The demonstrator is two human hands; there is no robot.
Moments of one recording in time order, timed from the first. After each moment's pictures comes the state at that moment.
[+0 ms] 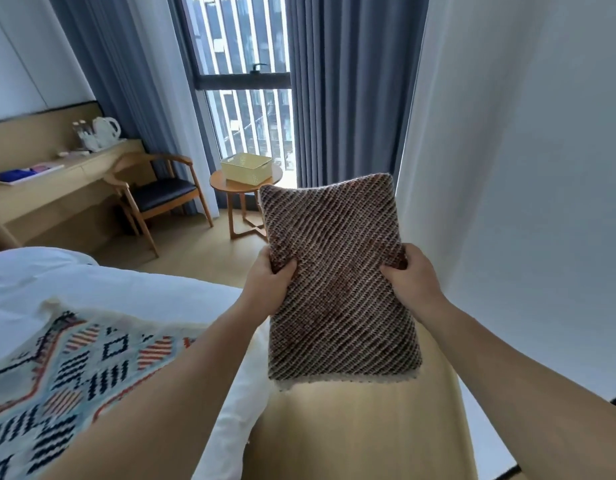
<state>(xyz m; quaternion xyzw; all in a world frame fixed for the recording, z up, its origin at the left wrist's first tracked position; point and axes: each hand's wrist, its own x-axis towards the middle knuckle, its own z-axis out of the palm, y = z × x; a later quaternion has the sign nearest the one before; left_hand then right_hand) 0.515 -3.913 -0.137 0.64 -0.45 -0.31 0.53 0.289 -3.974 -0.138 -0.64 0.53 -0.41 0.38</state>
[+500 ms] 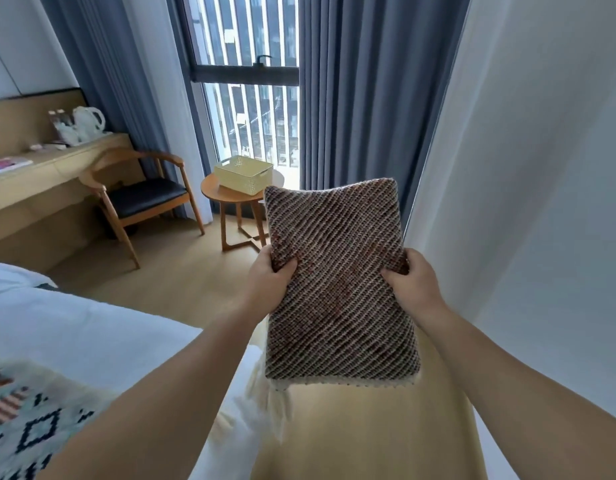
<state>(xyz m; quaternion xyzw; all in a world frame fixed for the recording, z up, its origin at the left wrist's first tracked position) 0.601 -4.187 -0.168 0.66 -0.44 -0.29 0.53 0.375 -4.246 -0.161 -0.64 0.53 -0.41 0.39</state>
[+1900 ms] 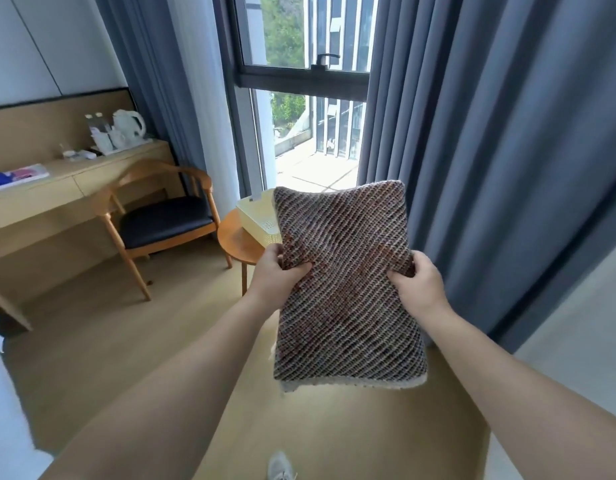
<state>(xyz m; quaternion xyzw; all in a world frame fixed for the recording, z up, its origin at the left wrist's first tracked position) 0.817 -4.859 -0.169 0.66 -0.30 -0.29 0.62 0.617 -4.987 -0.174 -0.69 0.43 -0.36 0.46</state>
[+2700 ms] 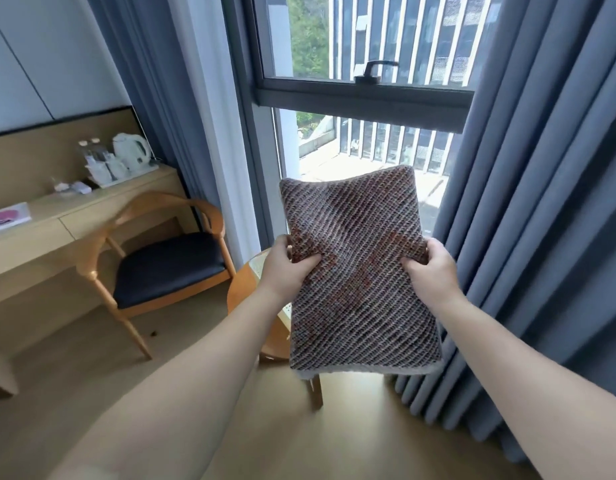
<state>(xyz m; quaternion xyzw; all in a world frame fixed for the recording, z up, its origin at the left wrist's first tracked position) 1.148 -5.167 -0.155 0.69 -0.33 -0.21 0.60 0.960 -5.310 -0.163 -0.69 0.40 -0.37 0.47</state>
